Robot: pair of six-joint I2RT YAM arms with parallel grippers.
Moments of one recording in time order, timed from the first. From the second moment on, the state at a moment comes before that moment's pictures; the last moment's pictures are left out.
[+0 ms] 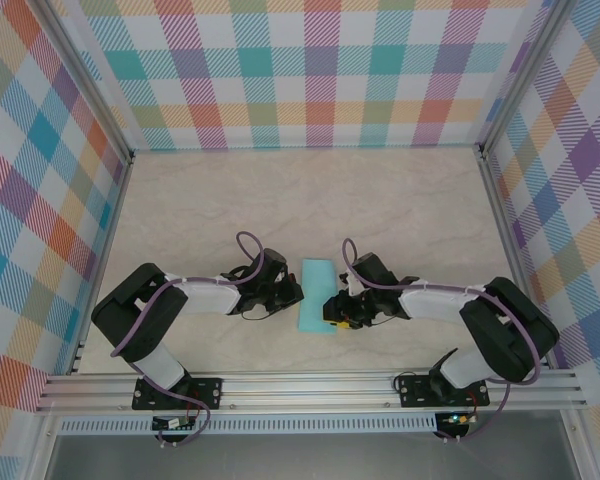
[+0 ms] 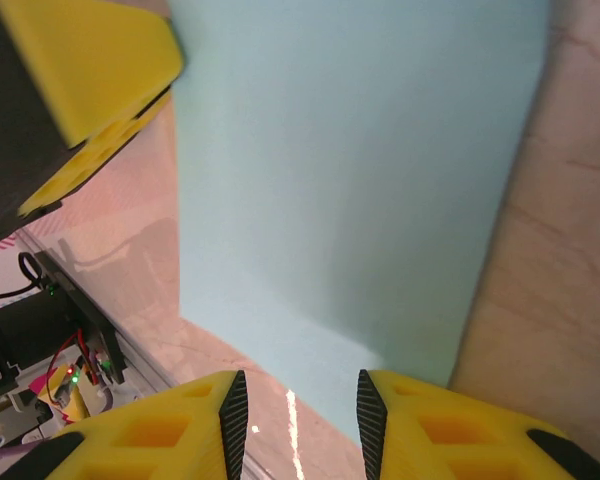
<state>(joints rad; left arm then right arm) -0.74 1.64 0.64 0.11 0.26 -1.08 0.70 1.44 0.52 -0.11 -0.62 0.85</state>
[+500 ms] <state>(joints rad) -0.74 1.64 0.64 0.11 0.26 -1.07 0.74 1.46 0.49 -0.08 -0.61 0.88</state>
